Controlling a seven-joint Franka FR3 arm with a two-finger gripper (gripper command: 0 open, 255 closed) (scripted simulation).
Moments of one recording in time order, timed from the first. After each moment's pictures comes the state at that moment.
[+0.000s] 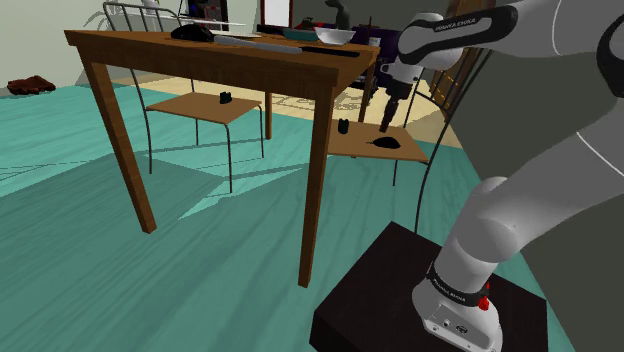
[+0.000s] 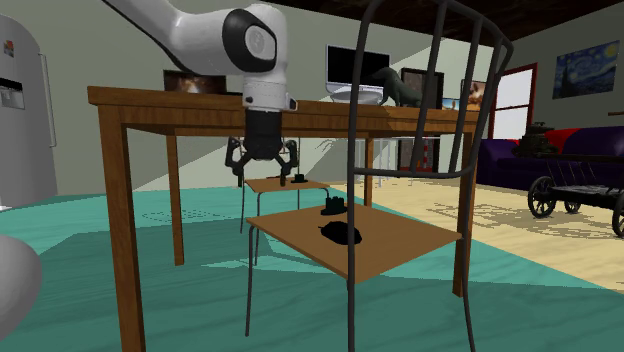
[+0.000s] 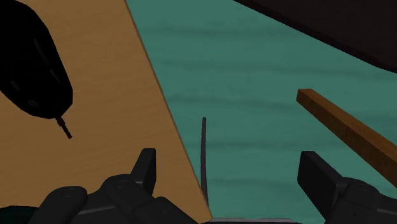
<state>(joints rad) -0.01 -0.48 -0.53 -2.28 -0.11 1.93 -0.83</state>
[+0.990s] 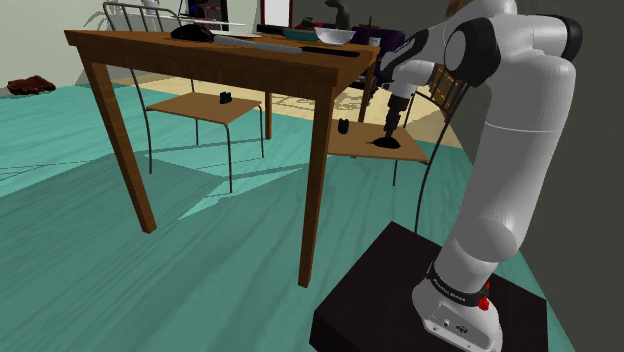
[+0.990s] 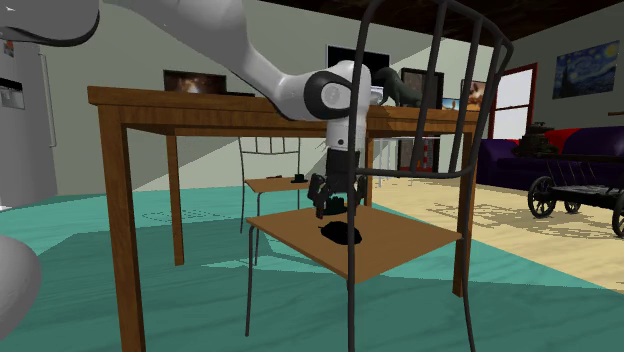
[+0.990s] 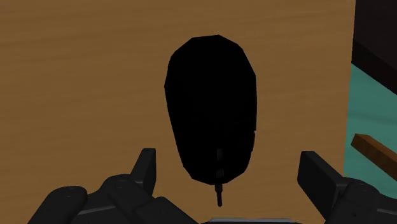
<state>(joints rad) -0.02 0.17 -0.84 -1.90 0.27 1.98 -1.47</state>
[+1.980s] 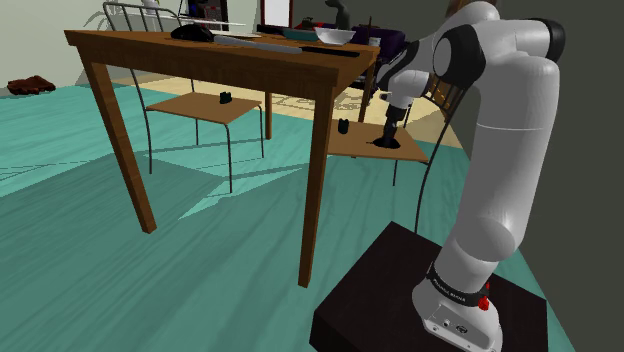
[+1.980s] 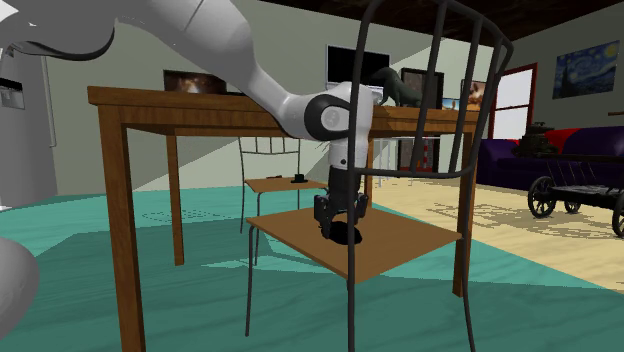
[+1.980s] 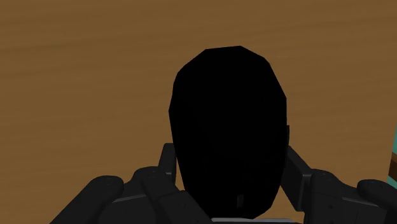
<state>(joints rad) -0.05 0.24 -0.82 -1.94 0.34 2.06 -1.54</state>
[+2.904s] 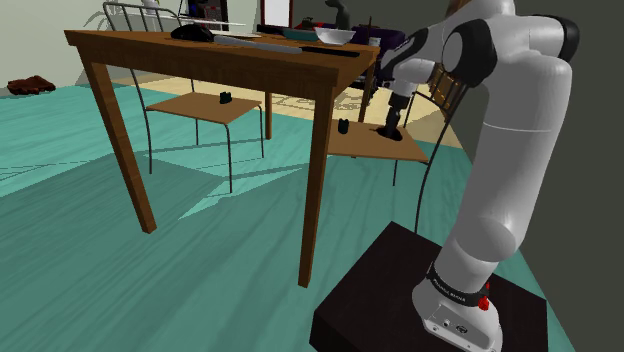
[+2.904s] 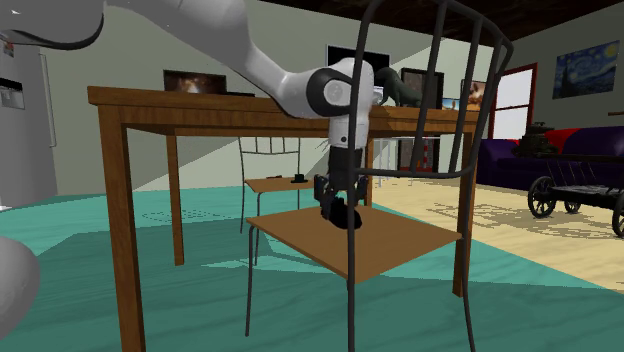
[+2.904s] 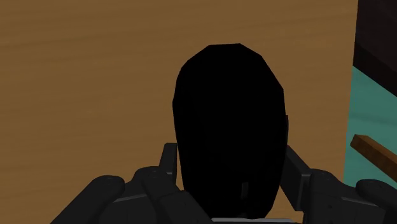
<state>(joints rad) -0.03 0.19 -0.84 -1.87 0.28 1.96 -1.49</state>
